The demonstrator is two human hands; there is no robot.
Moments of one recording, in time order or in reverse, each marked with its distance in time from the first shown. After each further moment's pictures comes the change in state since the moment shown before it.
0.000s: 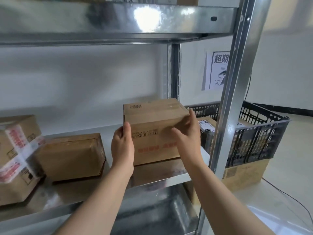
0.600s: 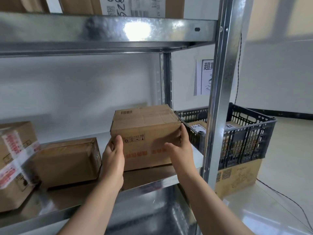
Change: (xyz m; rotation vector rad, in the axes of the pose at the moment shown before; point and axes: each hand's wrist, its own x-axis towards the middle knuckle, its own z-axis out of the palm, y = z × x) left_hand -0.014 -0.015 -0.023 -0.009 -0.020 -0.045; right_hand -0.034 0.001 -0.006 0.136 -0.101 0.093
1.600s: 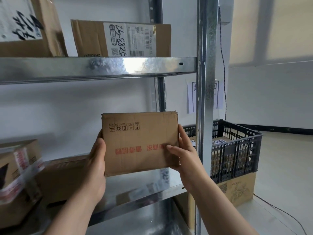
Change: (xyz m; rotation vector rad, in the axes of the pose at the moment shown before) left_hand -0.017 0.035 -0.049 -0.267 -0.336 0.194; right_hand -0.020 -0.050 -0.036 0.387 -0.166 0.065
